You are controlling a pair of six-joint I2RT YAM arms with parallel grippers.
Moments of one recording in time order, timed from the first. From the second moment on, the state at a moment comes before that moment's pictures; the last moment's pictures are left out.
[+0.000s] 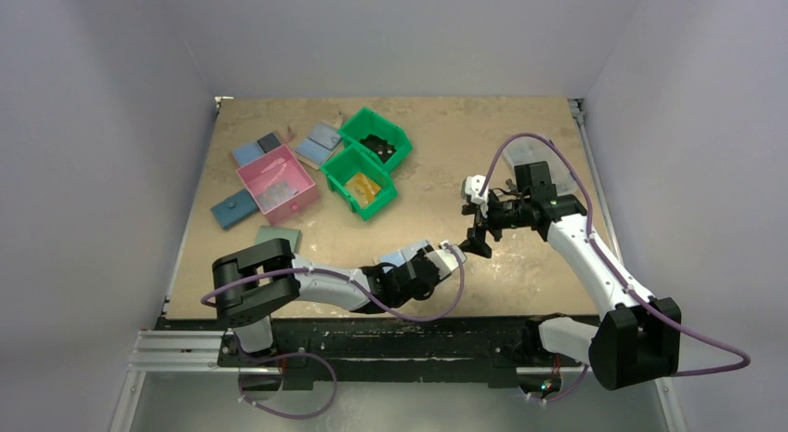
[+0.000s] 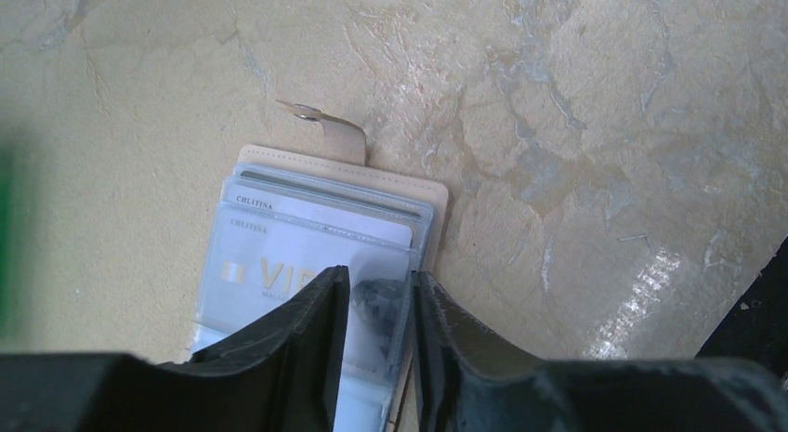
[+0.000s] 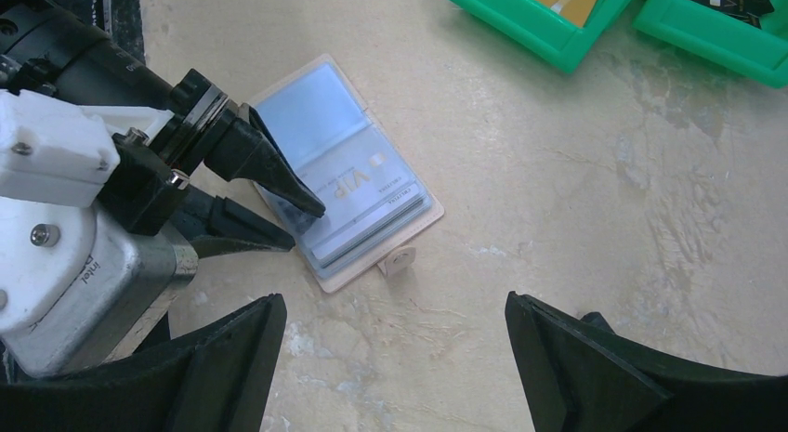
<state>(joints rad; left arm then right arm) -1.27 1.73 0.80 0.31 -0.44 -0.04 0.20 1.18 0.89 -0.69 -0.85 -0.89</state>
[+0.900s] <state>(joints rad) -1.15 1.37 0.40 0.53 -0.44 -0.70 0.37 1.43 0.90 -0.57 -0.88 -0.57</state>
